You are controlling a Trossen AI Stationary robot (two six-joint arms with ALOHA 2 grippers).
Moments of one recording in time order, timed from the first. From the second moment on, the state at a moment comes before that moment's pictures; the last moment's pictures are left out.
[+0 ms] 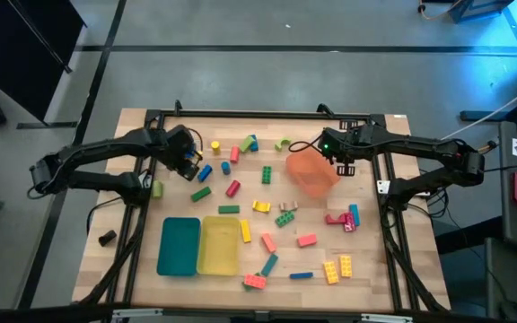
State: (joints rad) left arm 0.53 1.05 0.72 -0.93 0.05 -0.45; right arm -0.35 1.31 1.02 -1.10 0.48 -0.35
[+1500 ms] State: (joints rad) left arm -0.14 1.05 0.87 -1.17 0.40 -1.25; right arm -0.35 1.31 1.02 -1.10 0.48 -0.35
